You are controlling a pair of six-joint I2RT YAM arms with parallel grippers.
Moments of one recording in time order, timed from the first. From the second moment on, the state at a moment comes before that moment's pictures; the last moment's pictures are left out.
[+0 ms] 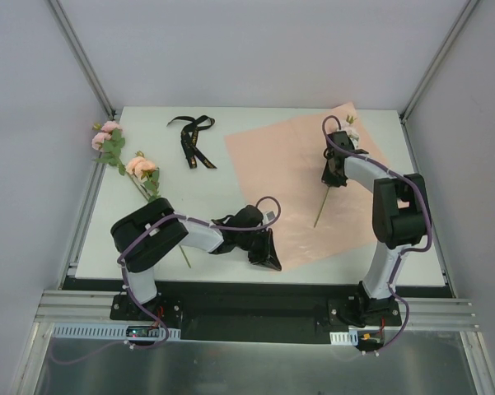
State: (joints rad) left arm -0.95 1.81 0.74 0.28 0.54 -1.07; right arm 0.21 1.90 1.28 -0.47 0.25 0.45
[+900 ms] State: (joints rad) left arm -0.88 0.91 0.73 -0.23 0.11 -0.80; right arm 0.41 1.49 1.21 -0.50 0.02 0.35
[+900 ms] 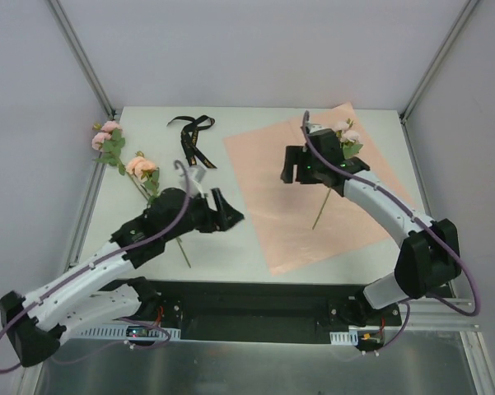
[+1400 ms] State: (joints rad) left arm -0.12 1.04 0.71 -0.72 -0.17 -0.80; right arm 0.84 1.70 1.26 -0.37 -0.15 0.46
